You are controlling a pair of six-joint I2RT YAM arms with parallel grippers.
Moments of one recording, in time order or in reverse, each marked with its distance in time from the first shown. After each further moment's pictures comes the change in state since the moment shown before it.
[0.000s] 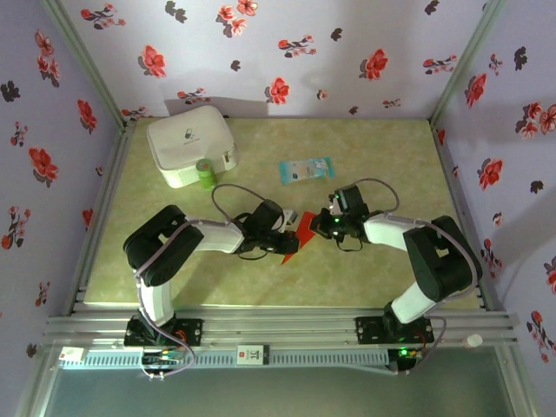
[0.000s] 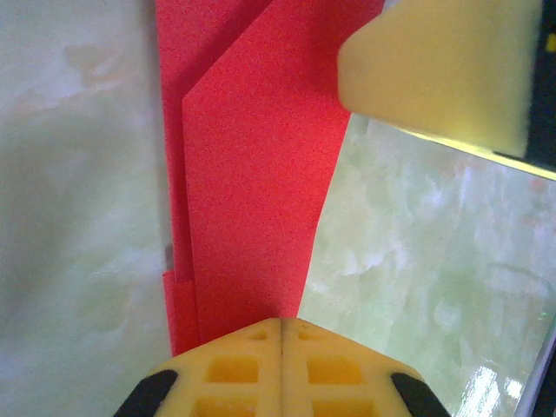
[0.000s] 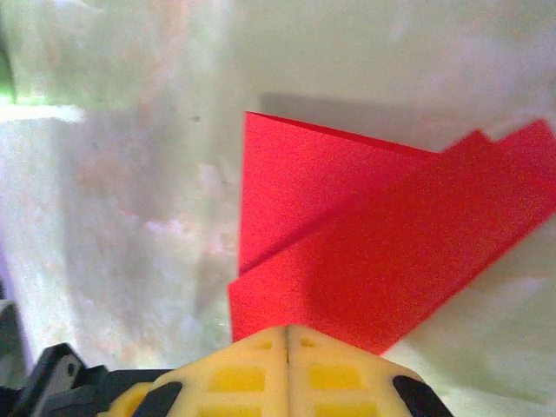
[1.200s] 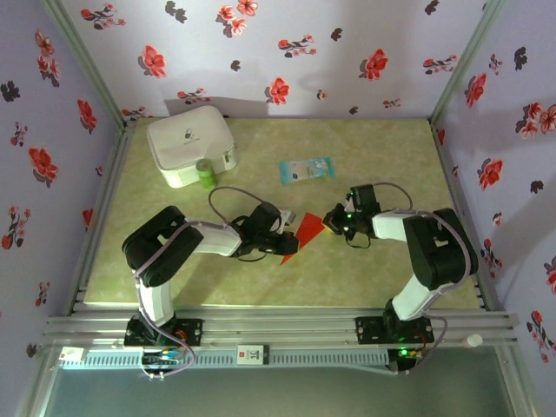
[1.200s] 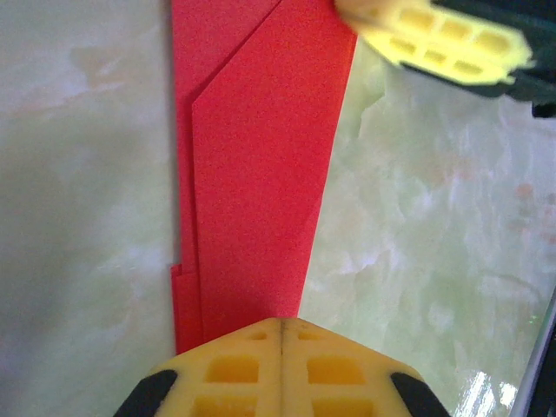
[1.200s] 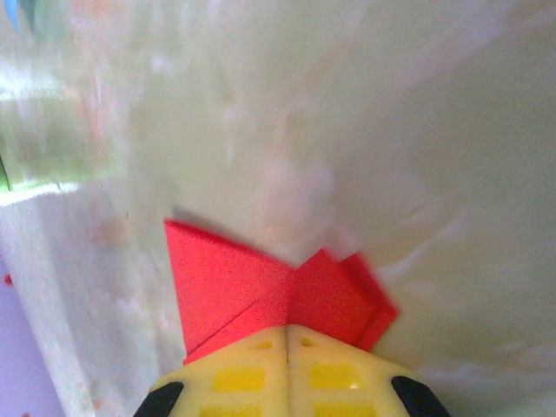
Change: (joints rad) left arm 0.000 -0.008 -0.051 0.092 0.003 -0.020; right arm -0.180 0.080 -0.011 0.051 -0.001 0.070
